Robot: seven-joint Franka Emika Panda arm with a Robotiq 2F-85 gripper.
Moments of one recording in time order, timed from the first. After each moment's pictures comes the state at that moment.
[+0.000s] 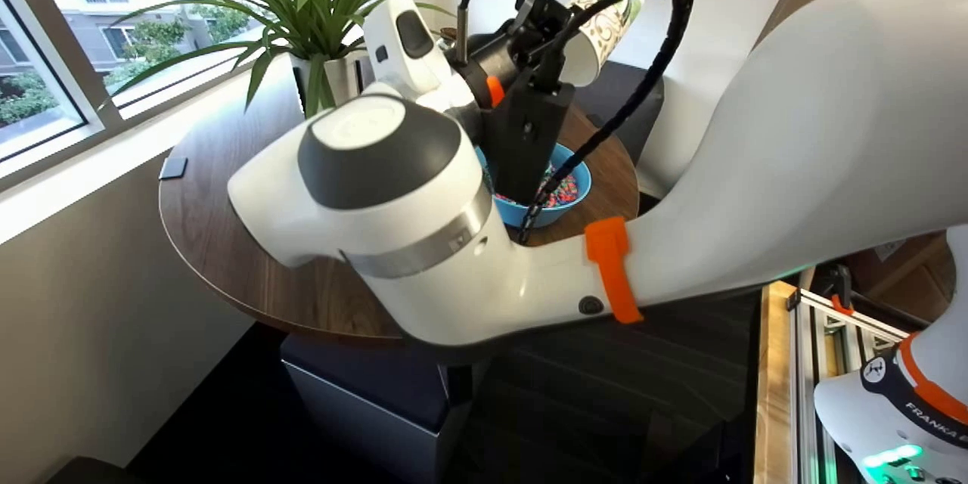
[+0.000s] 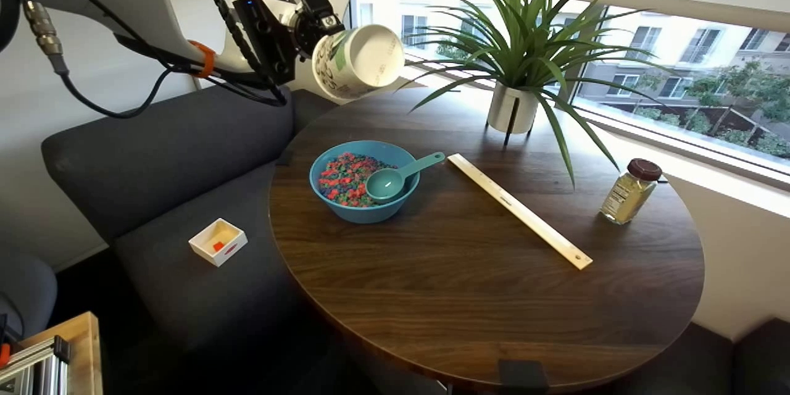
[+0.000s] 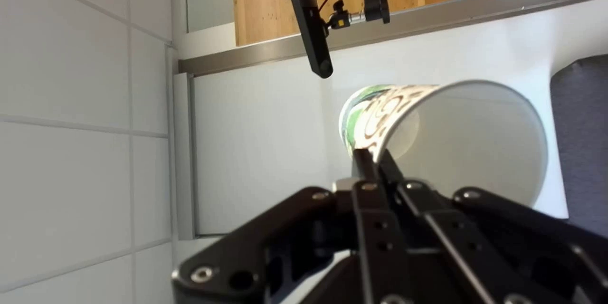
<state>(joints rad) 0.87 0.78 -0.42 -1.25 -1.25 0.84 0.56</state>
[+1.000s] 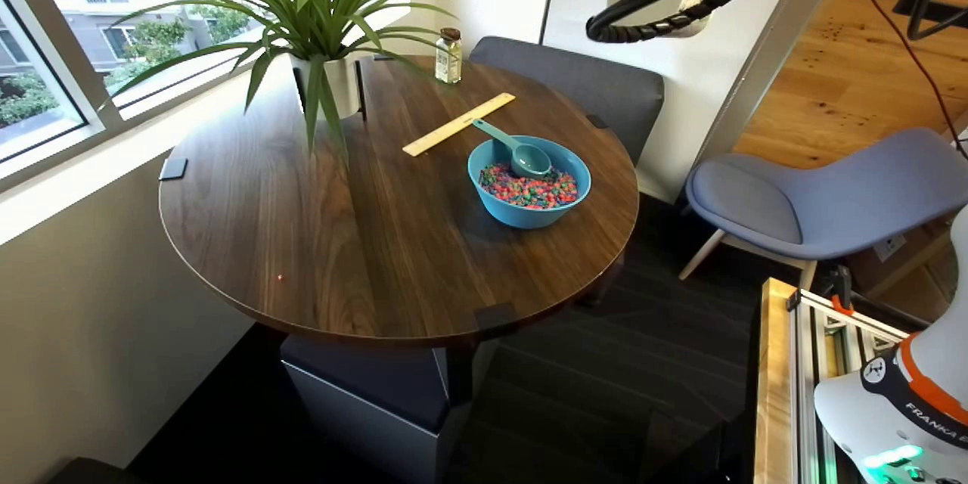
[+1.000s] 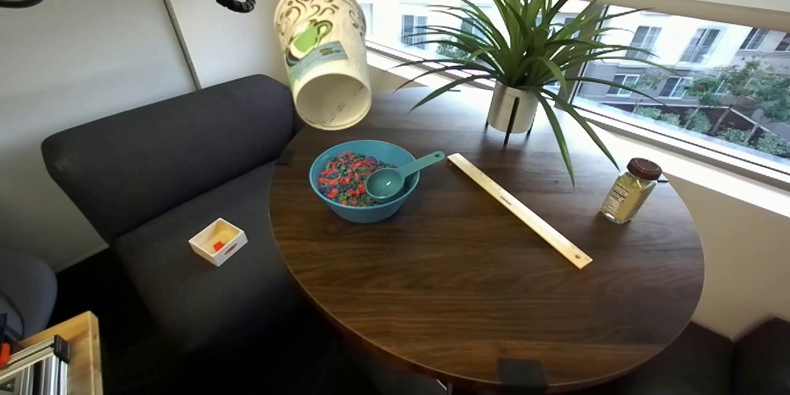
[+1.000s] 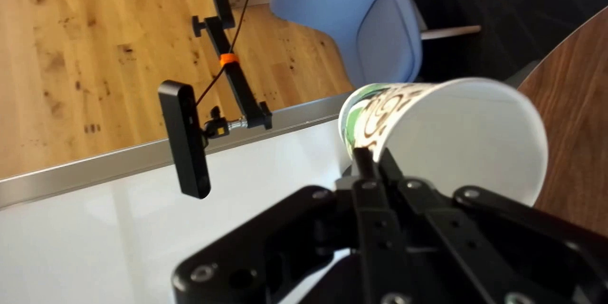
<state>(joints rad) 0.76 0.43 -0.44 -1.16 -0.82 0.84 0.57</state>
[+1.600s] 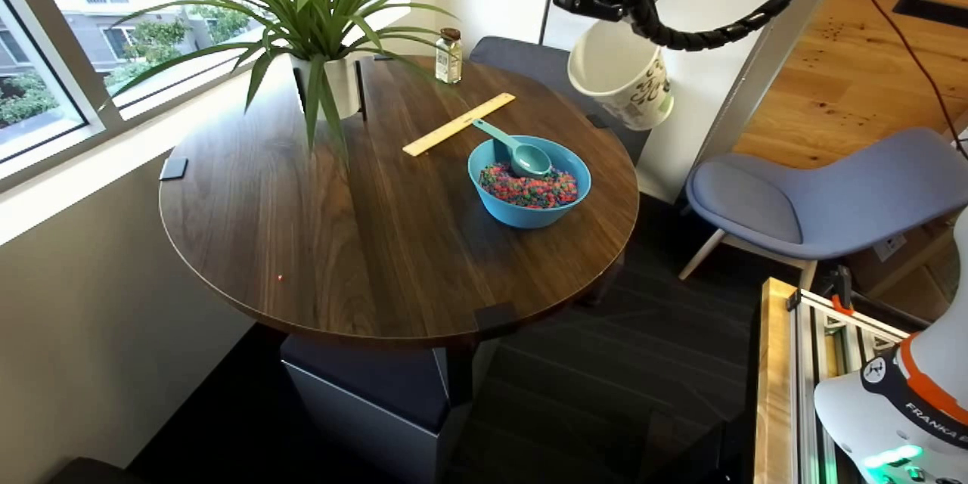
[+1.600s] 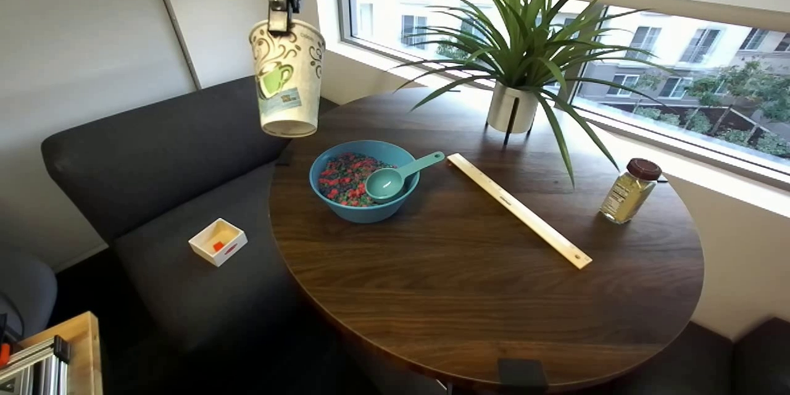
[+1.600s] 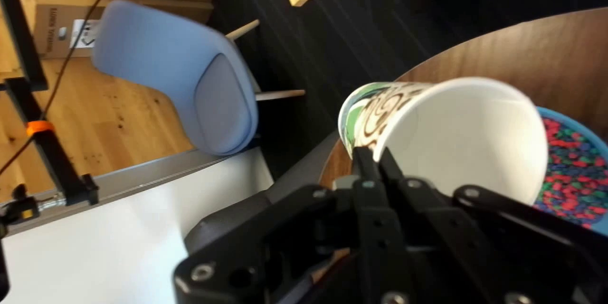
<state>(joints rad) 0.69 0.40 -0.39 -1.06 -0.36 0.88 0.72</state>
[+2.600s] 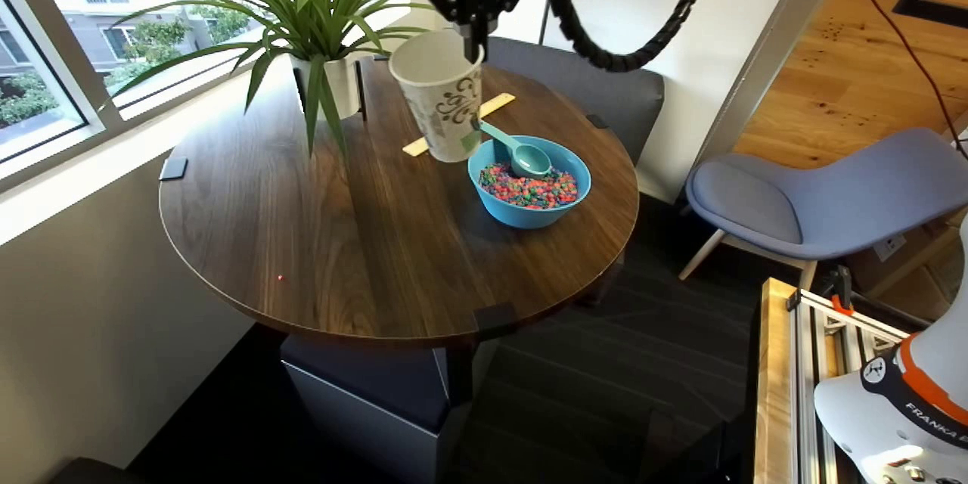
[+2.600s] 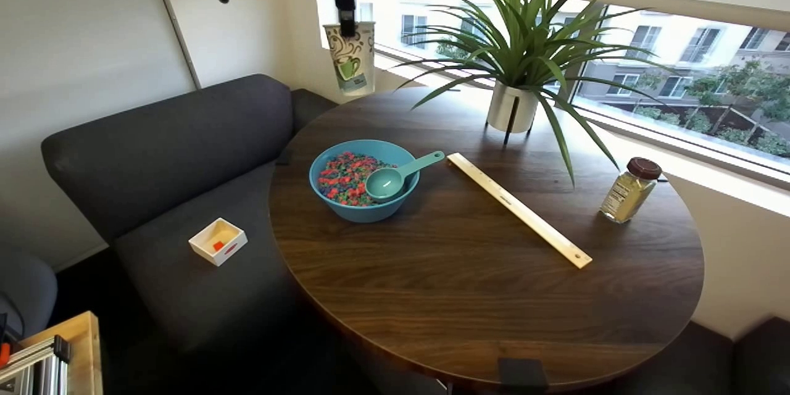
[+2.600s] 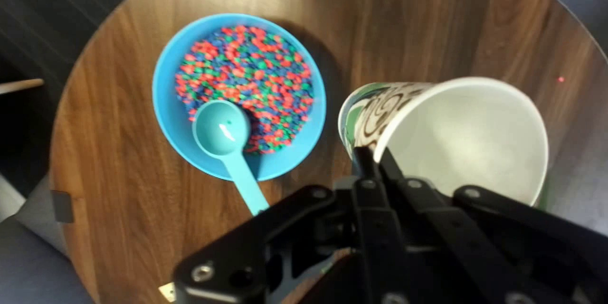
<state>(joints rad) 0.57 0.44 -0.39 -1.02 0.08 1.39 0.81</state>
